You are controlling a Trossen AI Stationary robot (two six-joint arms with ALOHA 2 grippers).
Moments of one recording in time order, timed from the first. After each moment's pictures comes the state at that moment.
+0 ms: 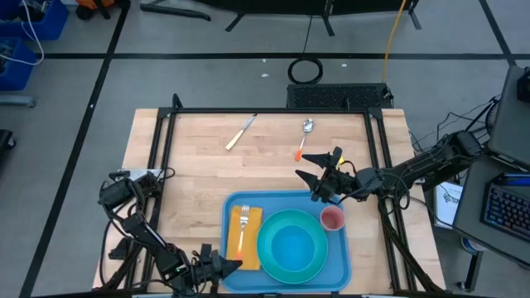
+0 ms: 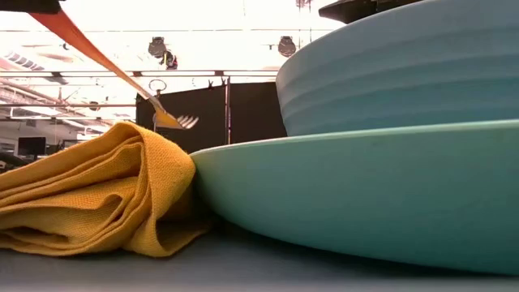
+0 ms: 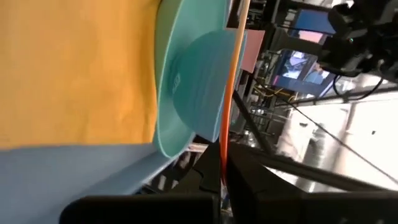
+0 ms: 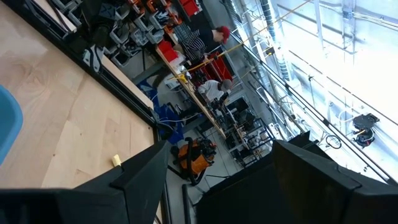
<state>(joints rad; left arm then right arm) -0.99 1.98 1.00 0.39 -1.14 -2.41 0.33 1.15 0.57 0.68 0.76 -1.03</state>
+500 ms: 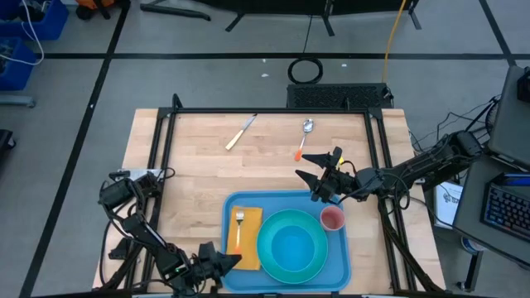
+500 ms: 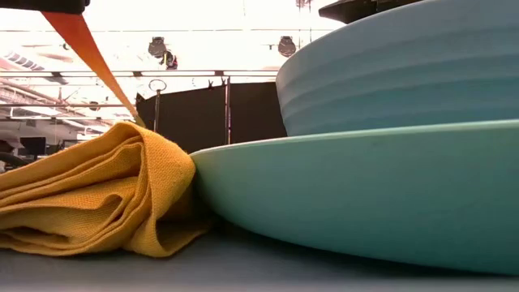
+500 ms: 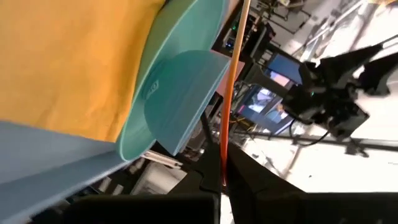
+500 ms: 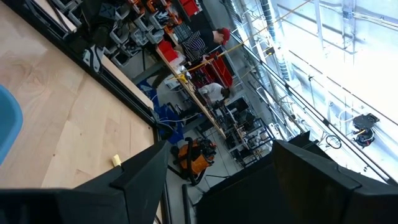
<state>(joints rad) -0.99 1.98 1.00 0.39 -1.25 -2.70 0.33 1.15 0.57 0.68 0.76 -1.03</state>
